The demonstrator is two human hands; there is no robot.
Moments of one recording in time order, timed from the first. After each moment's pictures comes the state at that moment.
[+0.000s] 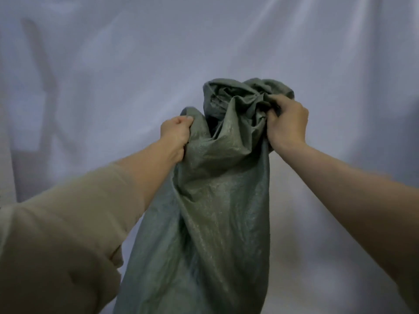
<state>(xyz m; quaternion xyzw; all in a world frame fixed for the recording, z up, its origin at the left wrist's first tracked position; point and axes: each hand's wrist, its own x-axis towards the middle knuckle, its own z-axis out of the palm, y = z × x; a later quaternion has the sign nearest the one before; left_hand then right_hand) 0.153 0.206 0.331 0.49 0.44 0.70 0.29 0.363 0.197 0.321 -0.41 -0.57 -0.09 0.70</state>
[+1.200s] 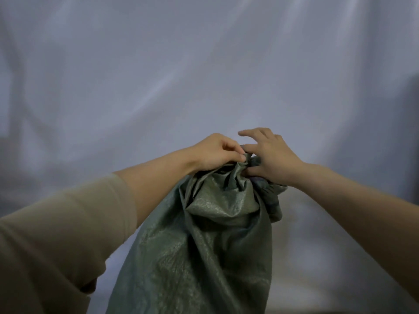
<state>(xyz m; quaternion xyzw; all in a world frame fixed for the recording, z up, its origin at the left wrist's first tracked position) 0.218 0.201 0.269 0.83 0.41 0.33 0.18 0.401 0.218 0.238 -0.44 -0.82 -0.22 0.29</state>
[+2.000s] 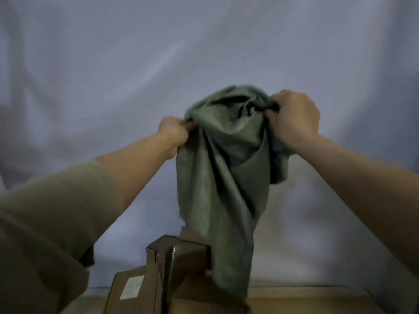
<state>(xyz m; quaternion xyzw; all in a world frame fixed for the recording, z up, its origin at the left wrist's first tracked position) 0.146 0.223 0.244 0.57 0.56 0.56 0.22 0.384 0.207 0.255 -0.55 -0.64 -0.25 0.47</state>
